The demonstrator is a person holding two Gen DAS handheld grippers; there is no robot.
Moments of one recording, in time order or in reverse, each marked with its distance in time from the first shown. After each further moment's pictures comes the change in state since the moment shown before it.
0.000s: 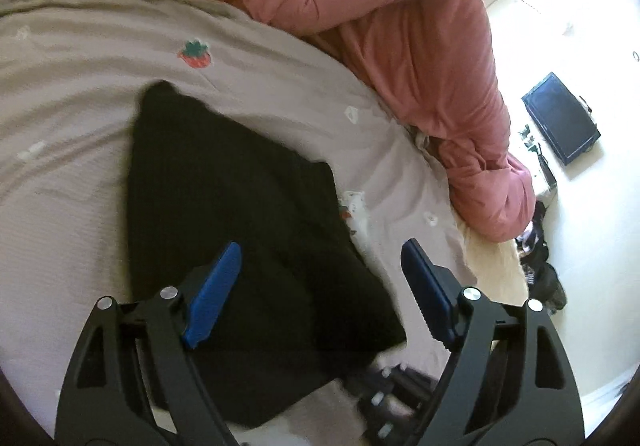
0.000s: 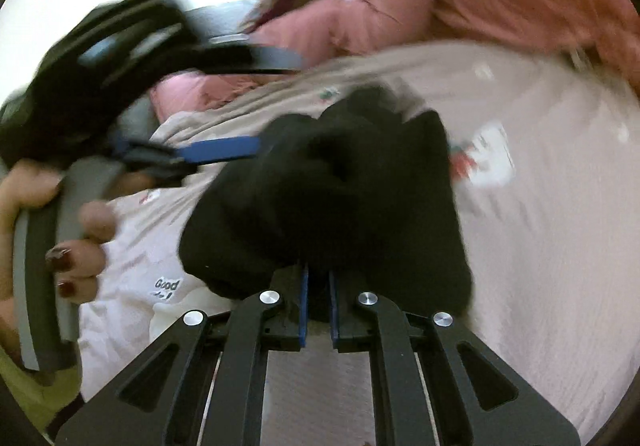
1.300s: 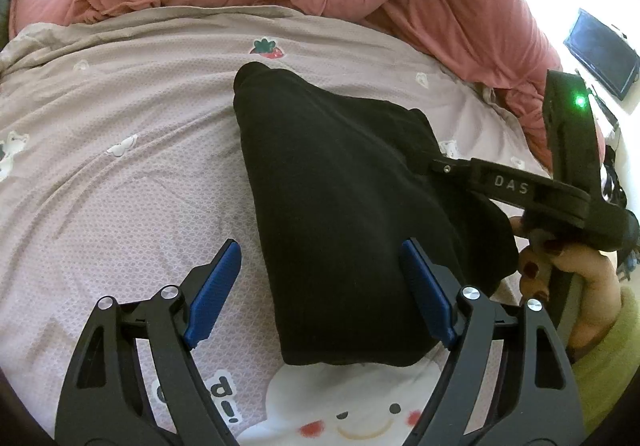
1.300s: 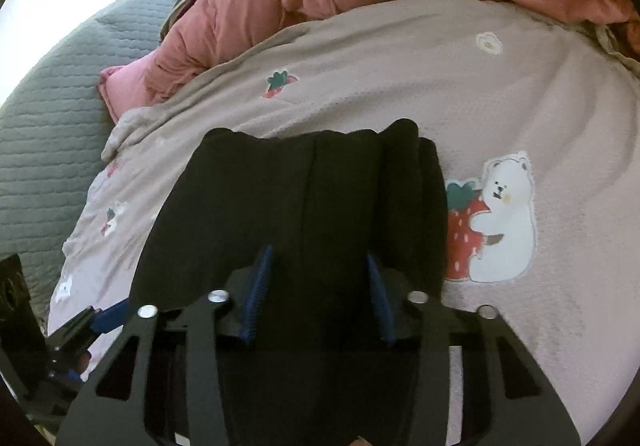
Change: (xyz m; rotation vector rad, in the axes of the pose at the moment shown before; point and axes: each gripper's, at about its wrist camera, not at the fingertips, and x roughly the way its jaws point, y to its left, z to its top) left arm -0.011 0.034 -0.049 0.195 -0.004 0.284; right arm 0.086 -0.039 0.090 0.056 0.183 -0.053
